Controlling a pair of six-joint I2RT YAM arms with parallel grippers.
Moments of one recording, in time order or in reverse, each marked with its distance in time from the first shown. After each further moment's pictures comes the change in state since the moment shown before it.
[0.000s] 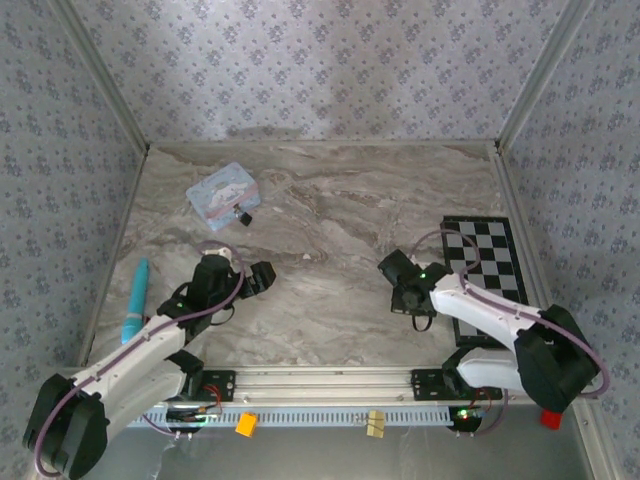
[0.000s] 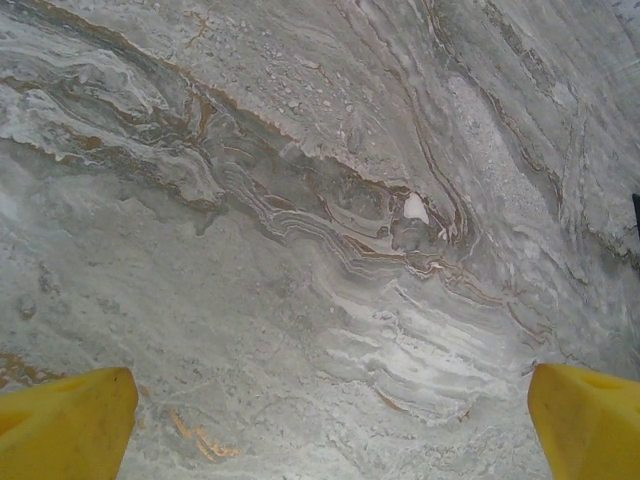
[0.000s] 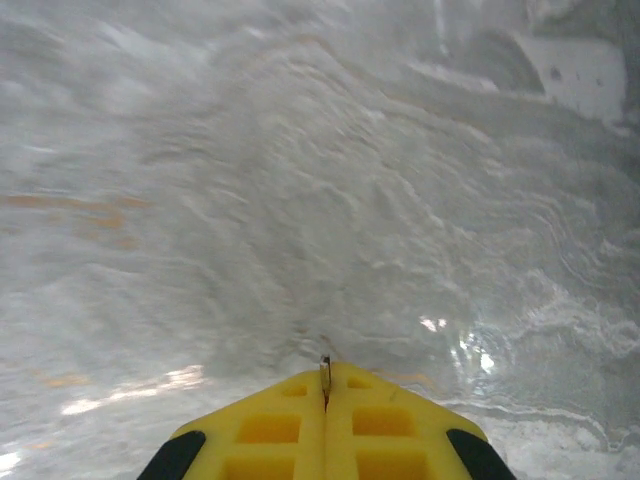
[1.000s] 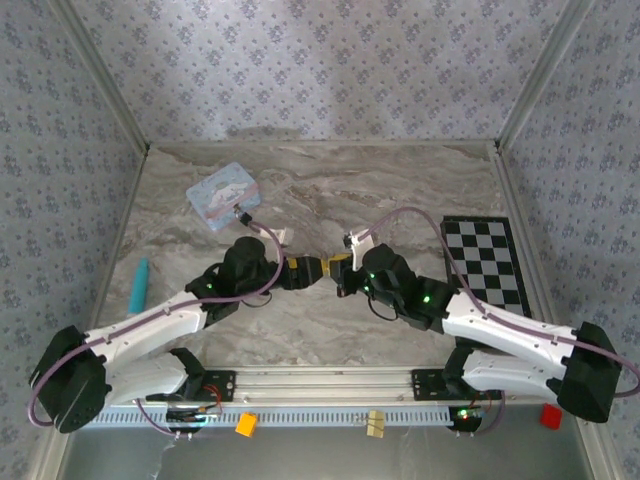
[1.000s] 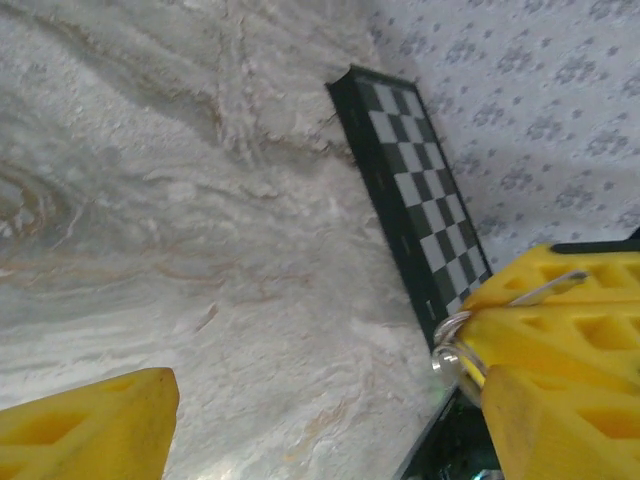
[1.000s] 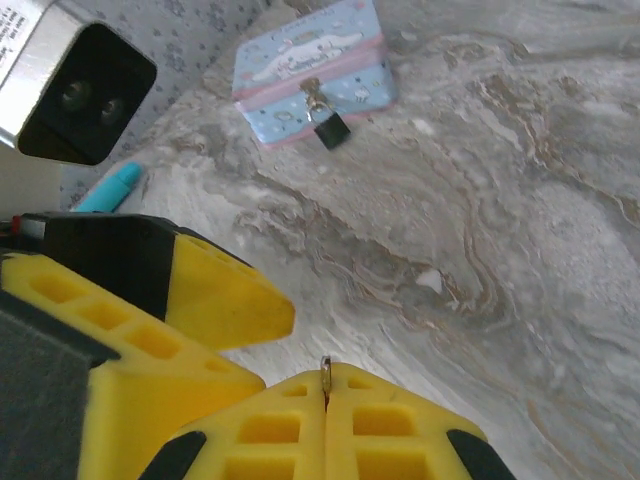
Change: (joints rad) left arm -0.287 0.224 0.239 0.243 0.222 -0.016; right arm 0.329 -0.165 0.069 0.724 -0.113 -0.338
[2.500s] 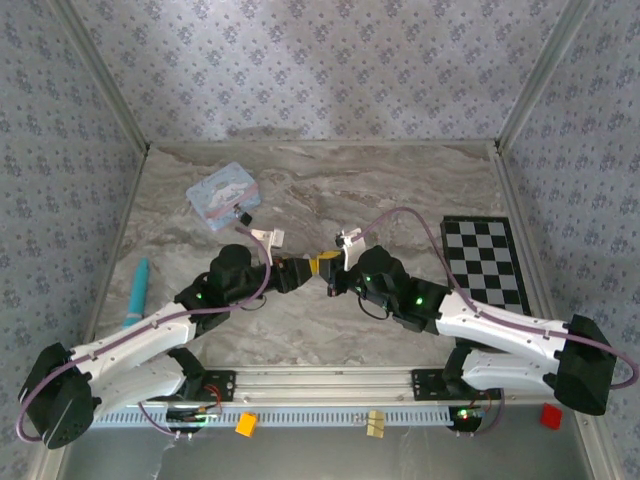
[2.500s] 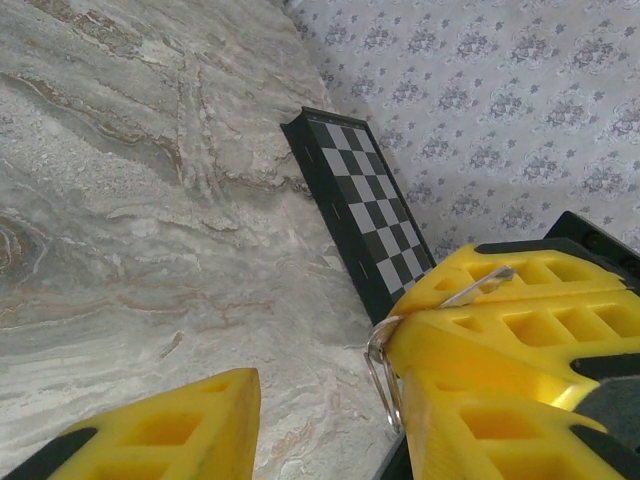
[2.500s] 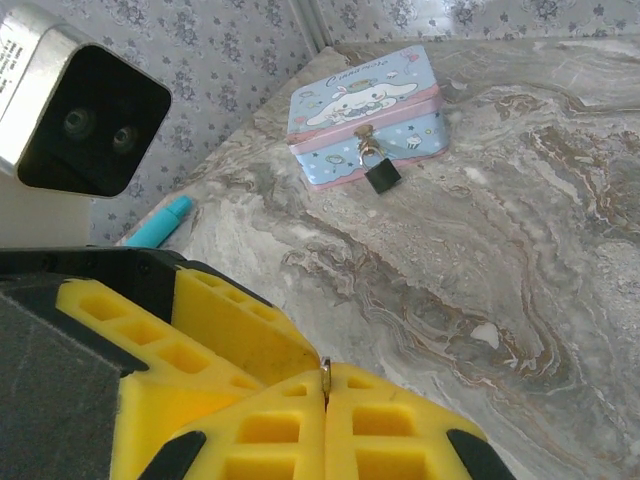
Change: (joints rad) left arm -0.002 -0.115 -0.067 0.071 -0.004 -0.012; right arm 0.043 0.039 -0.001 0.134 0.004 -0.011
